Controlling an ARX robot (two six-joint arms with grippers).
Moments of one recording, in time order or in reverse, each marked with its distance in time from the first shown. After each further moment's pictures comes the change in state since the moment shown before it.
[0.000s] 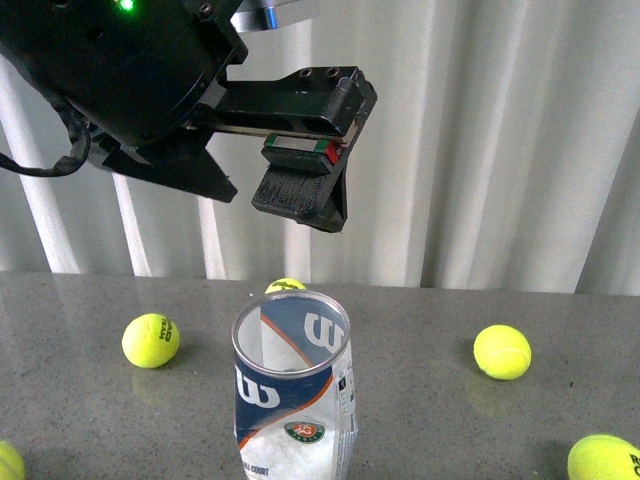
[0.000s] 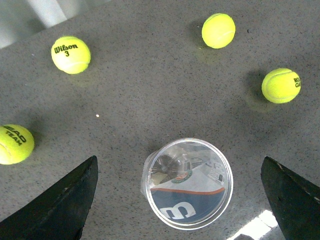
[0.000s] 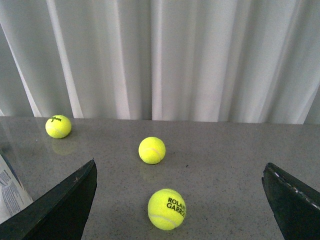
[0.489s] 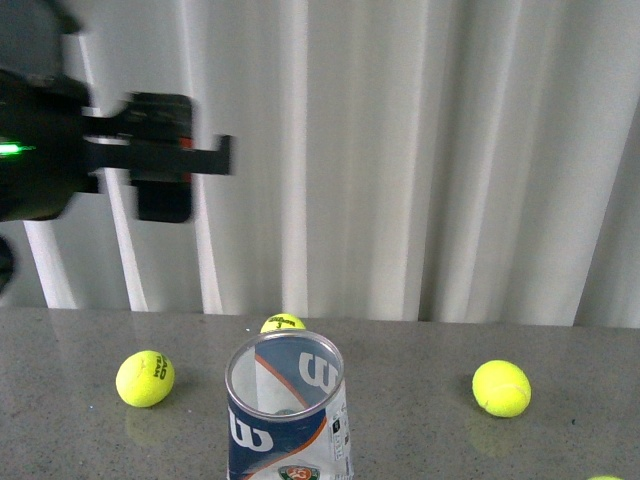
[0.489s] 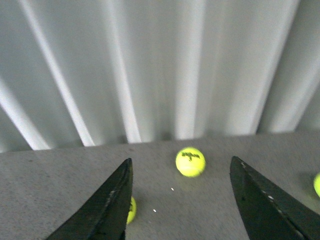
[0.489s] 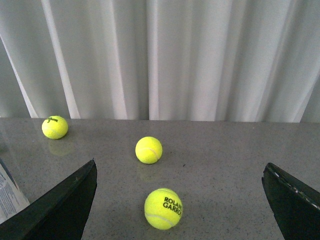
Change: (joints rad) left arm 0.047 -0.217 -0.579 1.034 -0.481 -0.092; right arm 0.000 0.000 0.000 0.000 0.002 0.000
